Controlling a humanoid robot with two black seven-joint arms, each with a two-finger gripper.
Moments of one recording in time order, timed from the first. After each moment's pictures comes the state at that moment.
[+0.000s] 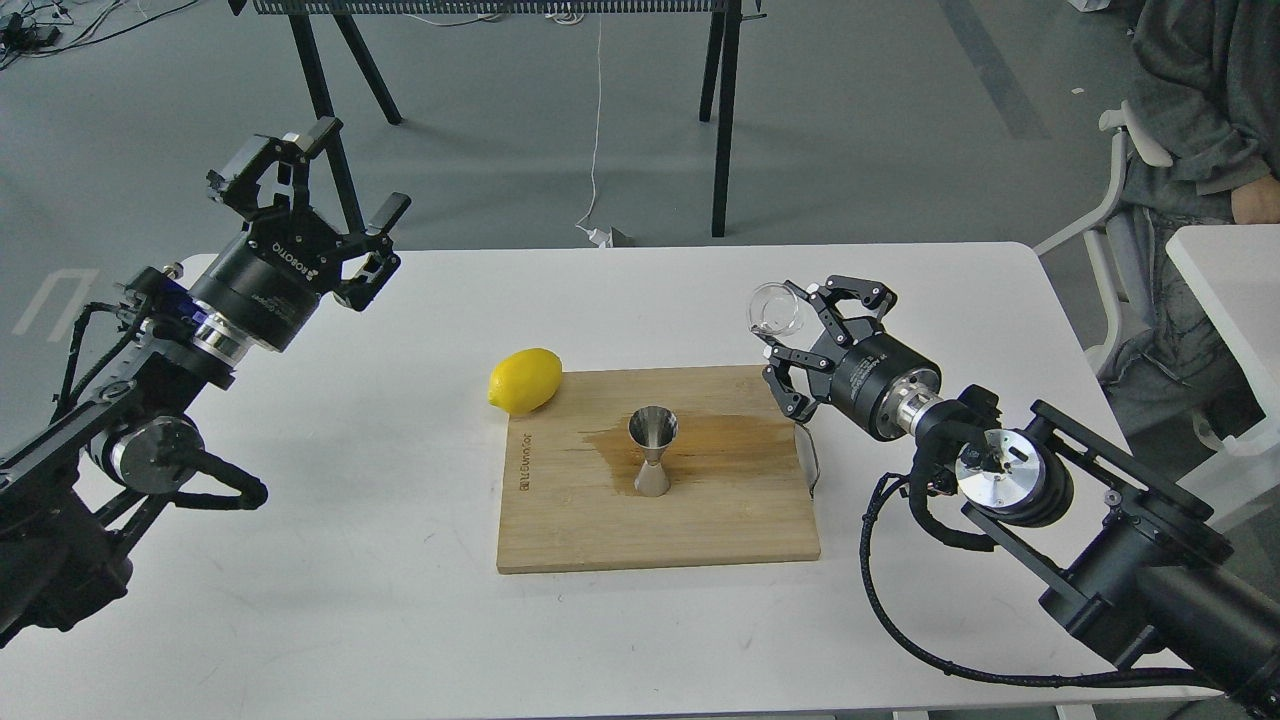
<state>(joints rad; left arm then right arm) -0.50 0.51 -0.89 -1.07 0.42 -0.49 -0.49 0.52 -0.33 0.71 1.33 0.08 -0.13 0.00</state>
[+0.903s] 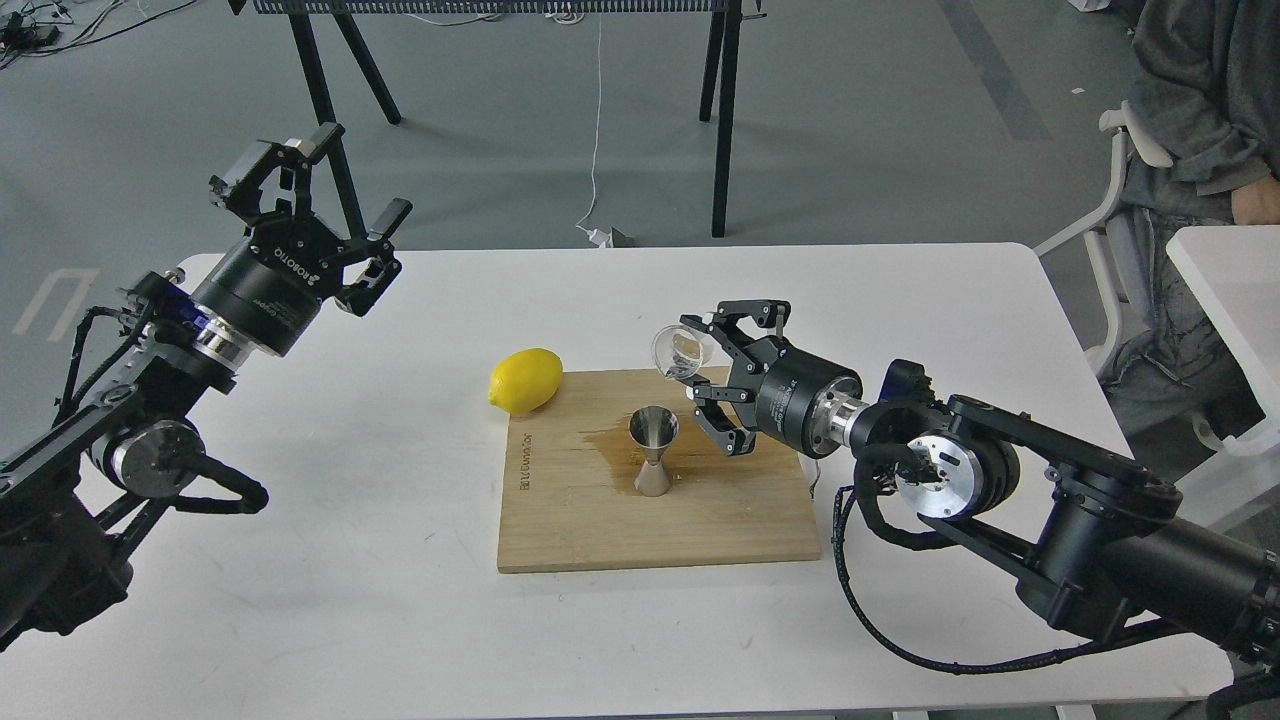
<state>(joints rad) -0.49 0.51 -0.89 -1.07 0.42 -0.49 -0.49 0.70 -0.35 0.43 1.37 0.03 -0.13 -0.02</state>
